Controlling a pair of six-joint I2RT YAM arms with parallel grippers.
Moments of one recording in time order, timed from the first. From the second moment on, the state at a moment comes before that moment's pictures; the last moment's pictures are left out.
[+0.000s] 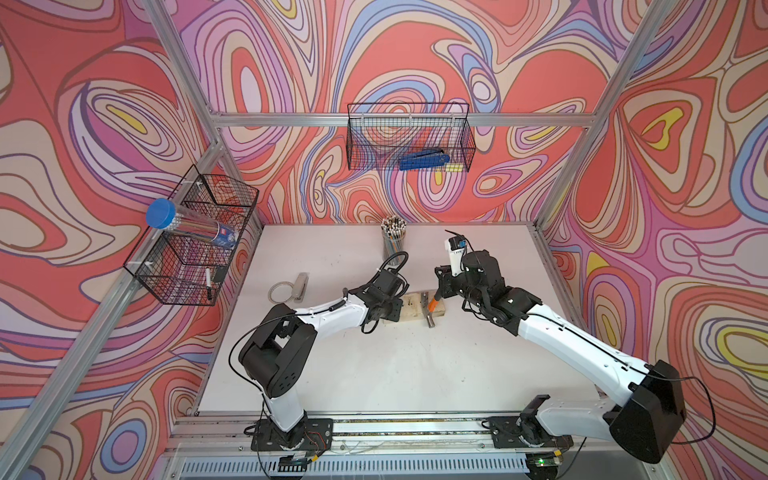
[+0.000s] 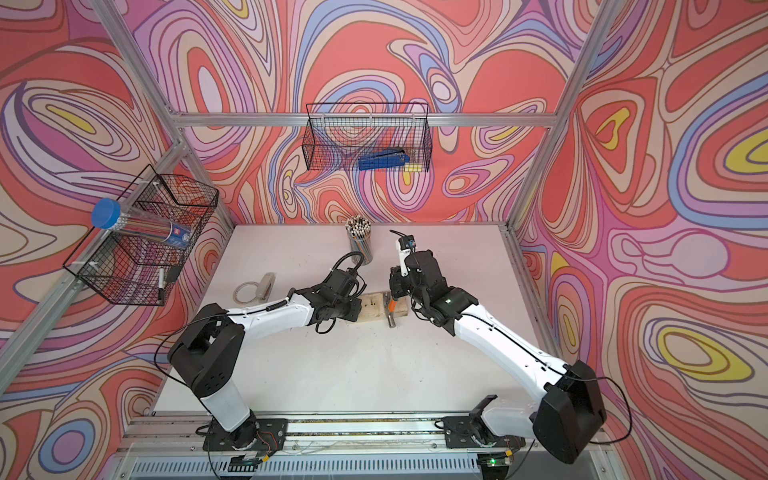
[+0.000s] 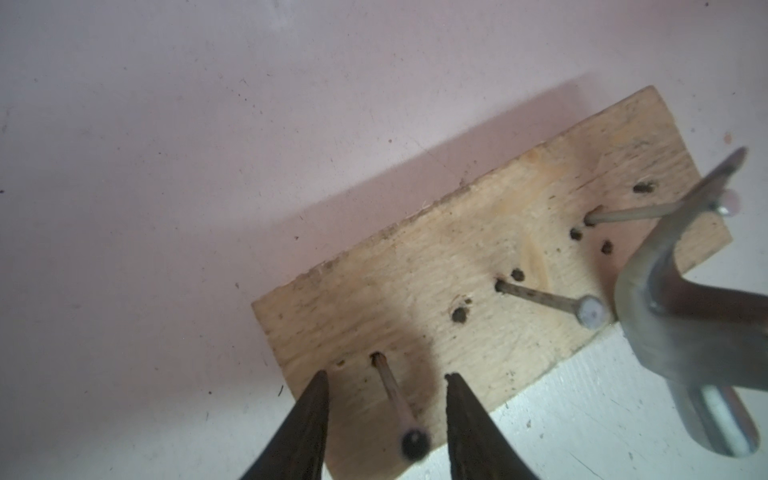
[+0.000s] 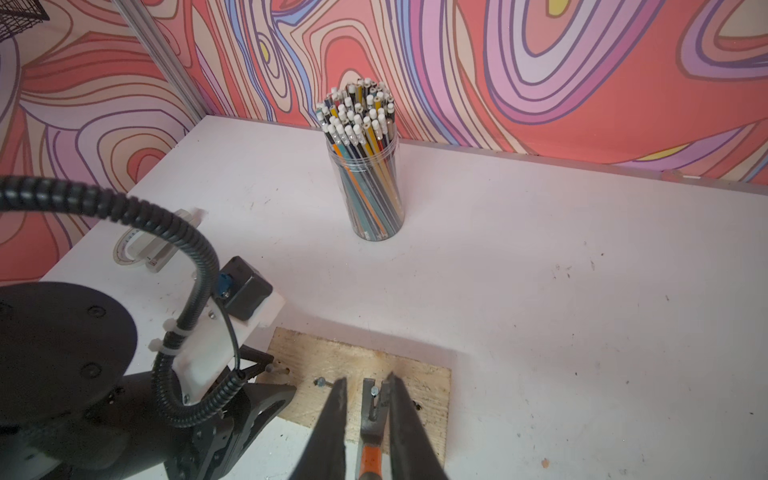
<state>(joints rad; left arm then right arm) -0.68 1.75 1.06 -0.31 -0.08 -0.38 0.62 1.28 1.02 -0.23 0.14 0.22</state>
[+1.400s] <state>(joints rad) -0.68 1.75 1.06 -0.30 -0.08 -0.40 0.73 1.15 0.78 0.03 0.33 0.22</state>
